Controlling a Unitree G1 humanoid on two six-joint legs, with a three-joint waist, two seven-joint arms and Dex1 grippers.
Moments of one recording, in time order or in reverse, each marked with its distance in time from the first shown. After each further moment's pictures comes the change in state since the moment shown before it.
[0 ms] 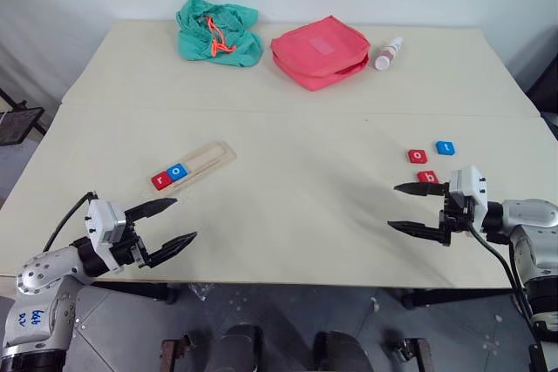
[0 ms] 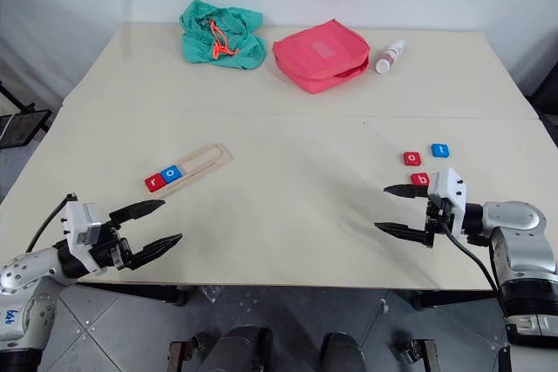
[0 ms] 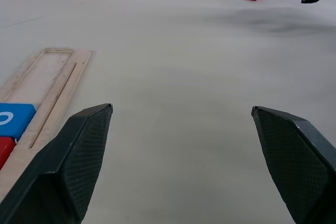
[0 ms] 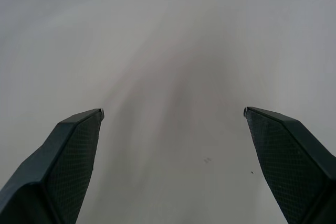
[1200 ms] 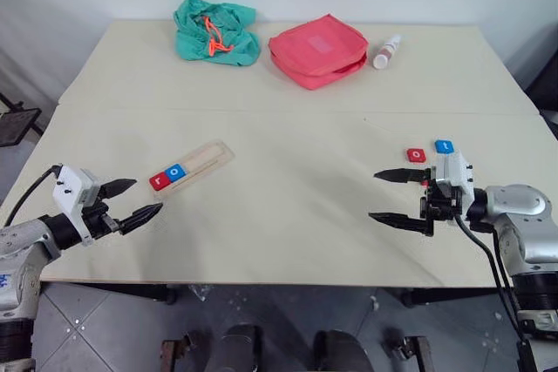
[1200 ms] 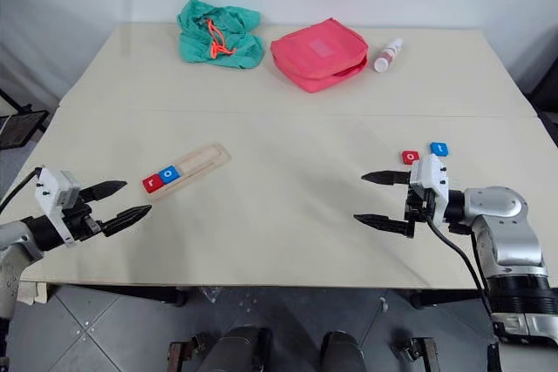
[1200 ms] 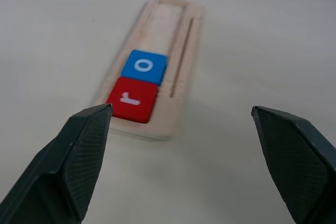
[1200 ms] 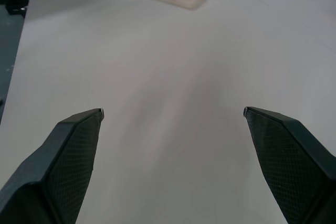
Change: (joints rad) left arm -0.288 0.197 -0.040 0.278 0.108 0.232 0.122; right arm 0.026 0.031 -0.016 -0.258 0.043 0.128 -0.058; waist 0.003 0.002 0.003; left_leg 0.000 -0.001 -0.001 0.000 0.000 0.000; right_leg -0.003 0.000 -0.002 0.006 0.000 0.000
